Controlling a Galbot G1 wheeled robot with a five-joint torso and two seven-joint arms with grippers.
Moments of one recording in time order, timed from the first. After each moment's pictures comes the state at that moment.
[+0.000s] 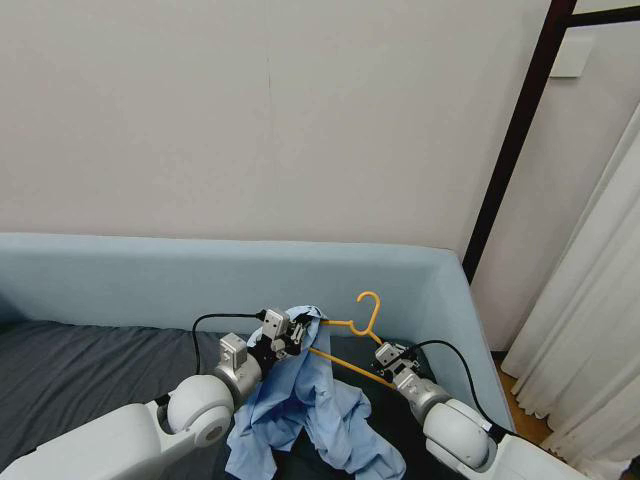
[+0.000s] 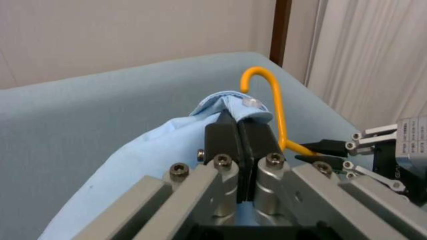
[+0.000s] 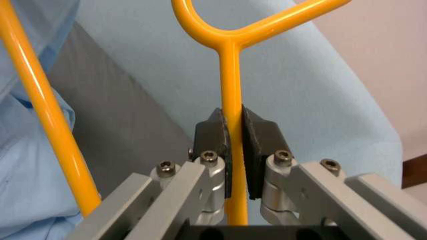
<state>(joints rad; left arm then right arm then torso) 0.50 -0.66 0.53 -1.90 -0.92 -0.06 -0.24 -0.68 0.81 -0.39 1.78 0.26 -0.45 0.35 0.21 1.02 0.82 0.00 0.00</state>
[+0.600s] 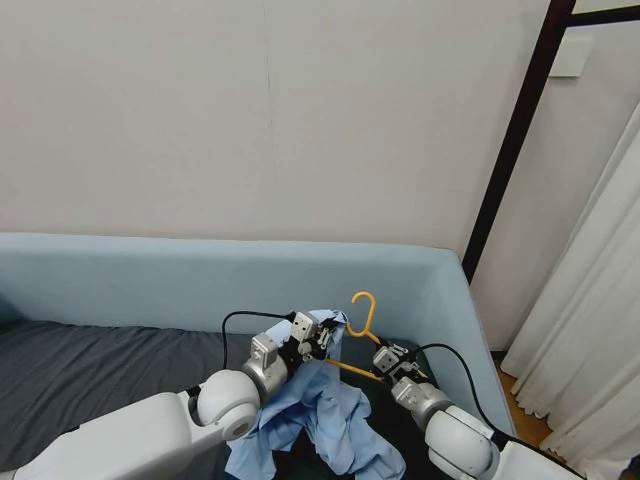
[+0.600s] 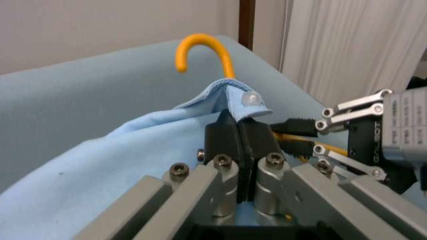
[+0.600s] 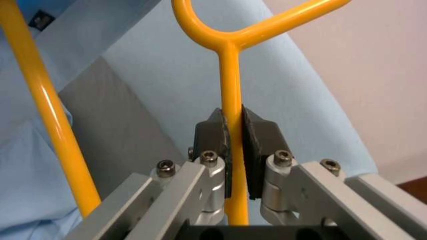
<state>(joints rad) 0.37 -0.74 0.70 -1.86 -0.91 -0.03 -0.25 -0.70 0.78 -0.41 1.82 0.14 -0.41 0.32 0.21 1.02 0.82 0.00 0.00</state>
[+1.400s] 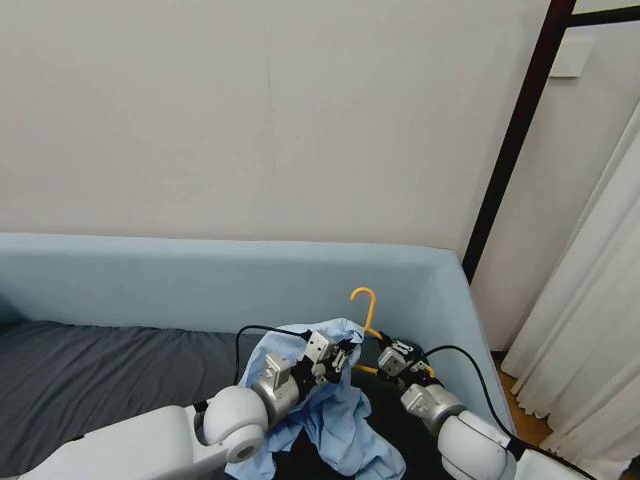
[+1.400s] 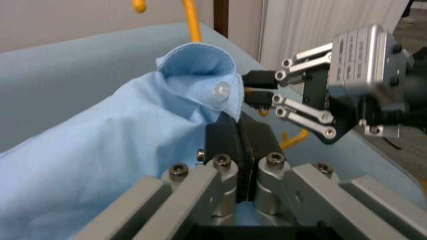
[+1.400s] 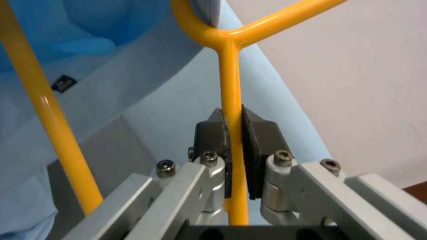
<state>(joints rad) 0.40 -0.70 0.73 -1.94 -0.91 -0.01 -0.24 -0.73 0.75 -0.36 1.84 0.05 -0.35 0.31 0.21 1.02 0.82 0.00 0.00</state>
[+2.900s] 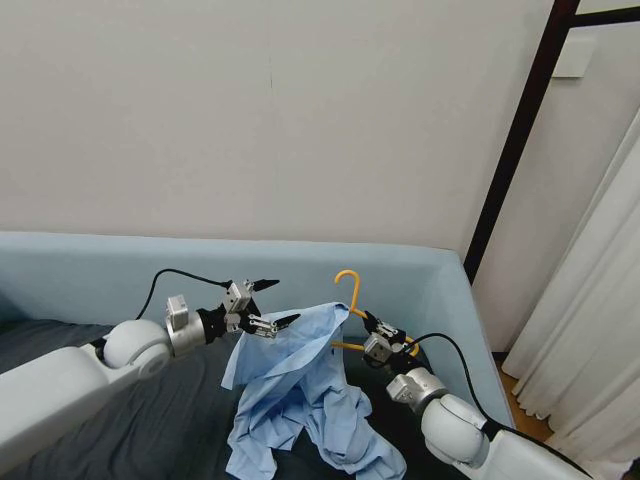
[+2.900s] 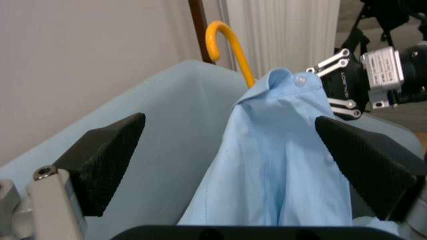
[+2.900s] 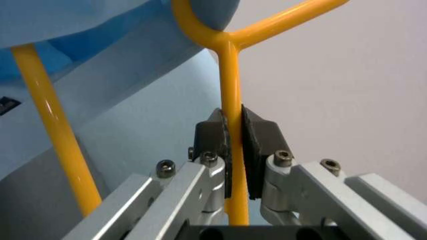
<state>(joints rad) 0.11 -0.53 0.73 -1.58 -1.00 -0.24 0.49 -0.69 0.83 -0.37 1.73 -0.13 -0.21 0.32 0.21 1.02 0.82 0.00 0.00</state>
